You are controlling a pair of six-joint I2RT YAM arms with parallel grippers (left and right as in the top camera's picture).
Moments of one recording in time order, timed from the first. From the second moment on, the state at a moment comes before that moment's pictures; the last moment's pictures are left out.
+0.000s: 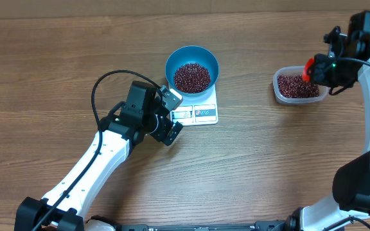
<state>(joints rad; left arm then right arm) -0.37 1.44 0.91 -0.47 0.19 0.29 -0.23 1.78 1.71 -1.20 -0.18 -0.04</state>
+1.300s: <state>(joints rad) -0.37 1.44 0.91 -0.47 0.19 0.29 -0.22 1.83 1.35 -0.85 -0.24 -0.13</state>
